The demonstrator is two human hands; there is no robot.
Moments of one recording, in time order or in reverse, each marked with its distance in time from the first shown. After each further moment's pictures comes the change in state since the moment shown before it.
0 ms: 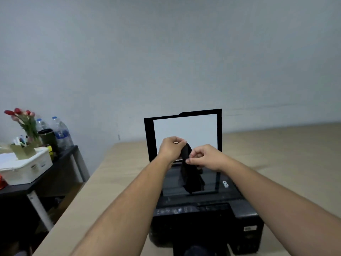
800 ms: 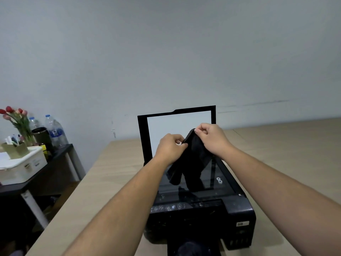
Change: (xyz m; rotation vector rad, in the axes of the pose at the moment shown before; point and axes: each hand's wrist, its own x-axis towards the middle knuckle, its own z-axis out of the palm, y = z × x) left_hand -0.009 0.007 0.017 0.467 -0.022 0.207; right_hand 0.006 -0.009 -0.038 -0.147 0.545 -0.084
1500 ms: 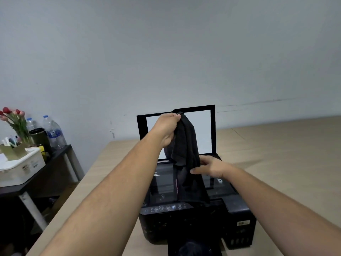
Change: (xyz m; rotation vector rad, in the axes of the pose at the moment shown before) left_hand 0.018 0.049 -0.036 -0.716 -0.099 -0.193; right_hand -0.043 0.043 0.016 0.201 -0.635 0.263
